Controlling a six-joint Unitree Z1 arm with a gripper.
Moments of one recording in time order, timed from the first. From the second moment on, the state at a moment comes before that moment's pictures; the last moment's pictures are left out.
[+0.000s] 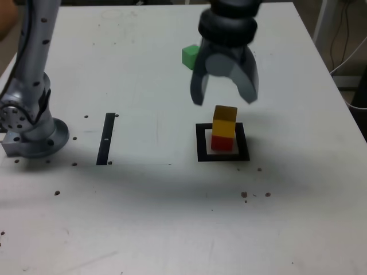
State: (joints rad) arm -0.01 2.01 -1.72 1.43 0.05 0.19
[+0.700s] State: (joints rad) arm 0.37 2.07 -1.82 1.45 0.06 0.39
